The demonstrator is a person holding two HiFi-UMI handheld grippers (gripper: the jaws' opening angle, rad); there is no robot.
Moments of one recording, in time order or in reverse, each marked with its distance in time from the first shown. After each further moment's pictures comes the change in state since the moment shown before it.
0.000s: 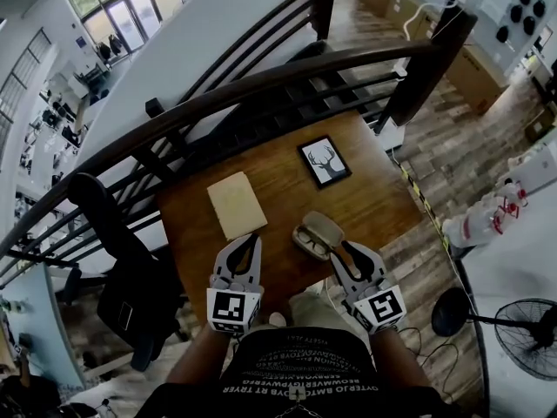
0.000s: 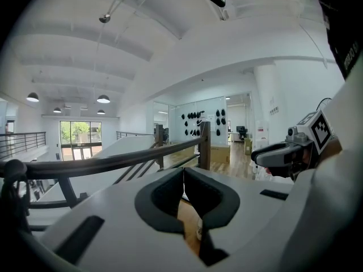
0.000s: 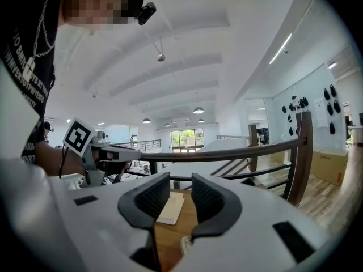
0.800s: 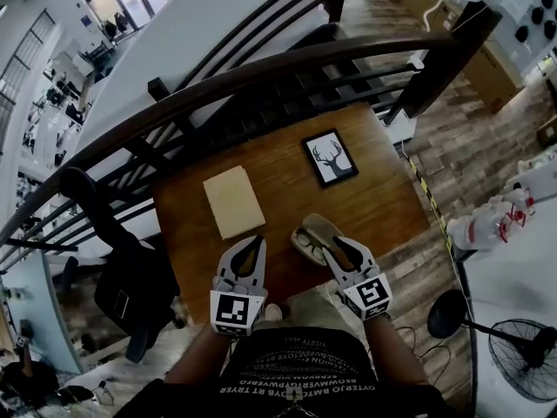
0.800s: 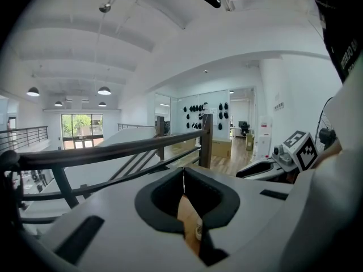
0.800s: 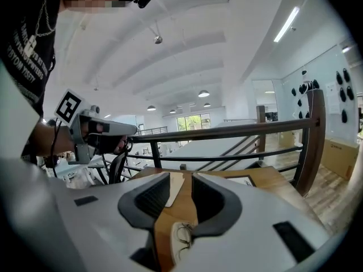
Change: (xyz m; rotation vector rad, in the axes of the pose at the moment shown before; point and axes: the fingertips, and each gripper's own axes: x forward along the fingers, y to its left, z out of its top) left arm 0.046 -0.002 -0.023 -0.024 0.071 0.013; right arm 0.063 -0.039 -0.083 0.022 0.168 0.088
